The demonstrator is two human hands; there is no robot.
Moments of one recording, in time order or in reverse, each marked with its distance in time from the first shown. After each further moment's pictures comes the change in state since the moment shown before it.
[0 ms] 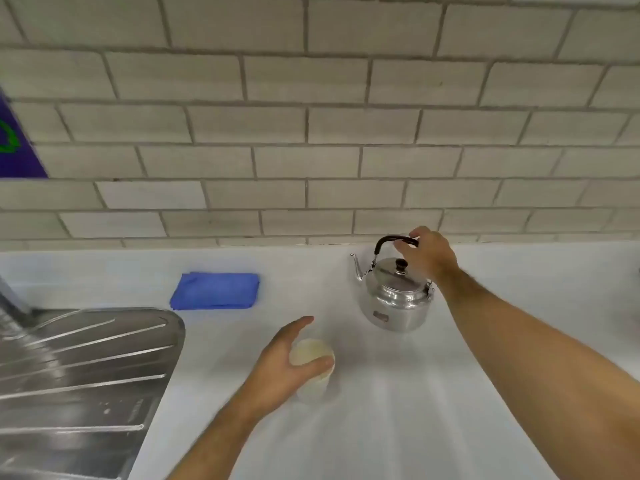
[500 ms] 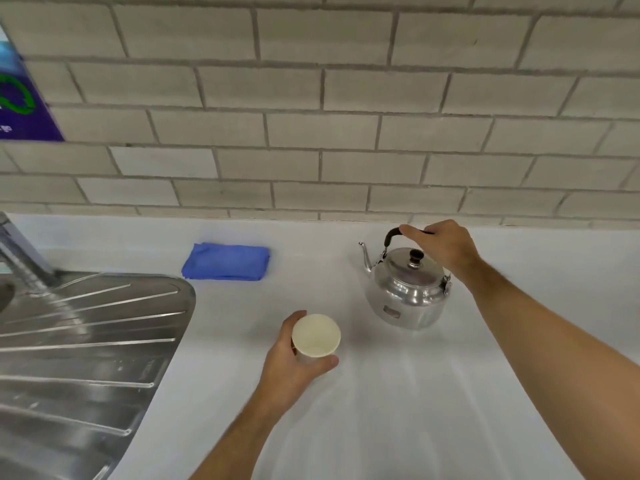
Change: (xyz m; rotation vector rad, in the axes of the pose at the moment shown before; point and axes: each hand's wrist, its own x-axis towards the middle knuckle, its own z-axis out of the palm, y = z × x) left_hand -0.013 -0.032 0.037 -0.208 0.201 -0.144; right_hand -0.027 -0.004 -0.010 0.097 -0.118 0.045
